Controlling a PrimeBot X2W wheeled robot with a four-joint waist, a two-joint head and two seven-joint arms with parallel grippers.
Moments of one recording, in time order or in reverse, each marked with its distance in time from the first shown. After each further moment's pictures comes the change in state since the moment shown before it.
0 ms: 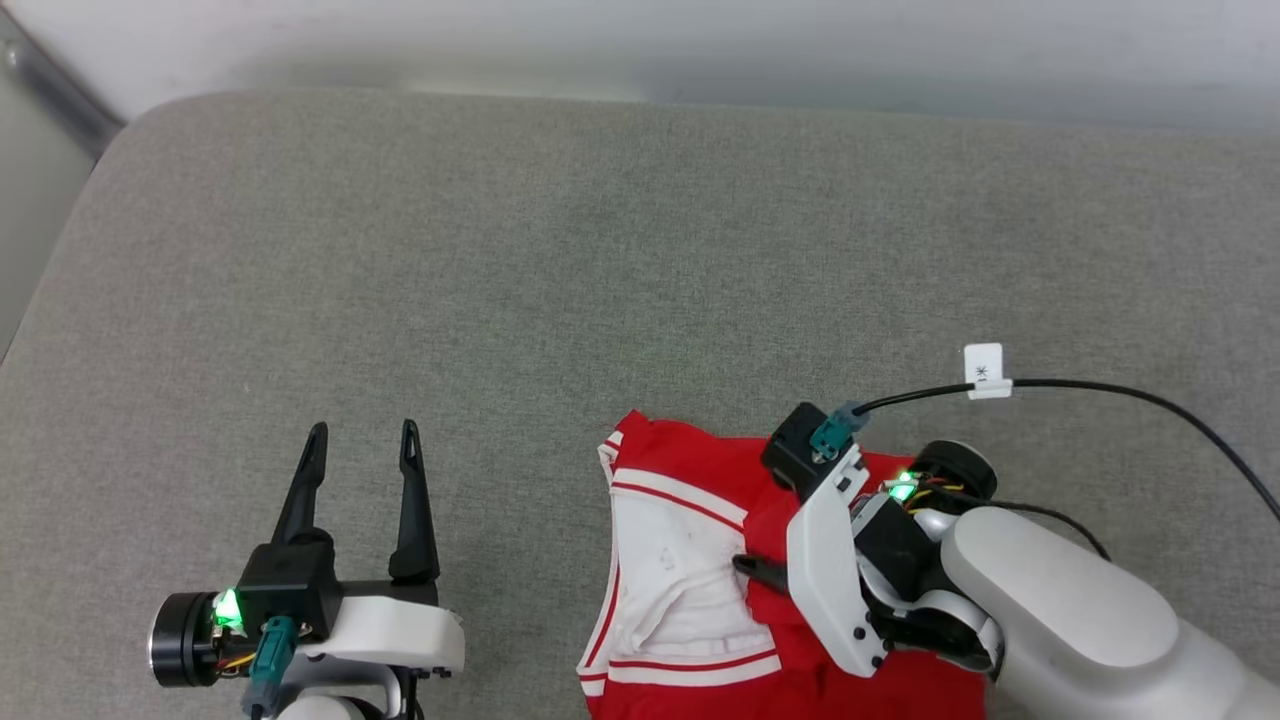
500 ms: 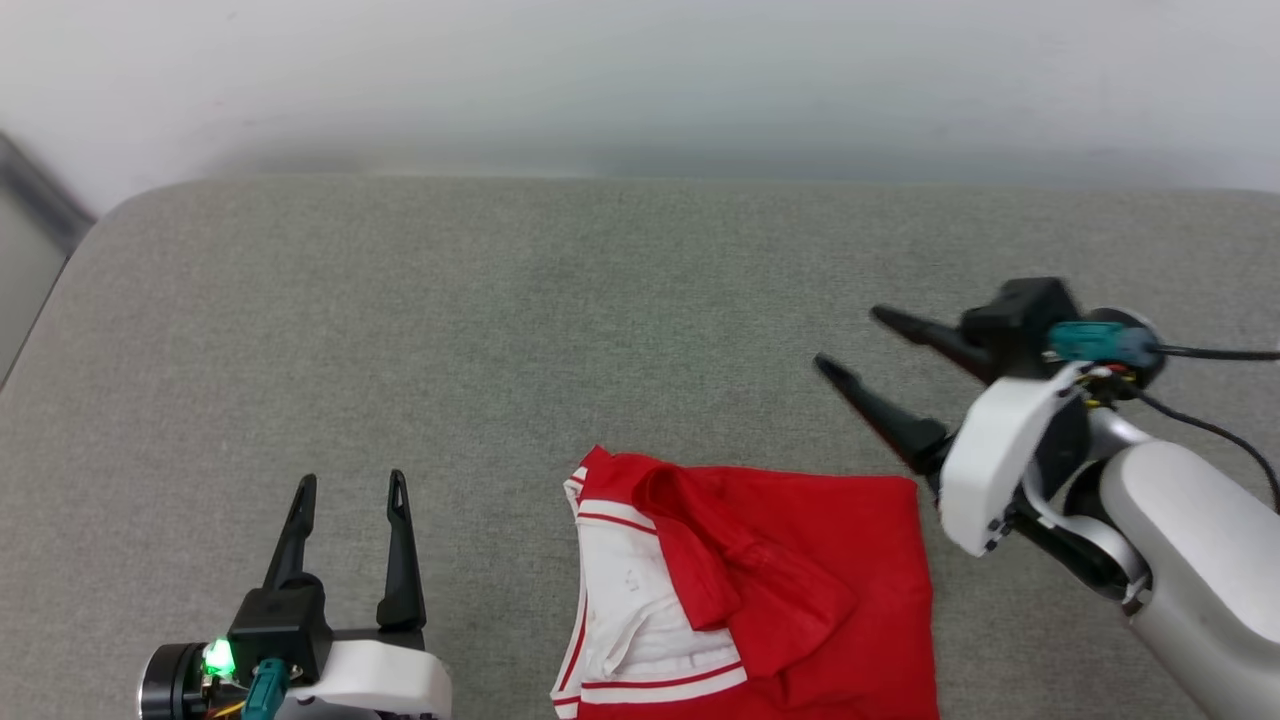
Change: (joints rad) left arm 0.072 -0.002 0.027 0.000 0.008 -0.011 0.000; right arm 0.035 -0.146 -0.247 -0.153 -0.134 0.000 -0.414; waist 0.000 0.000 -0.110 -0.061
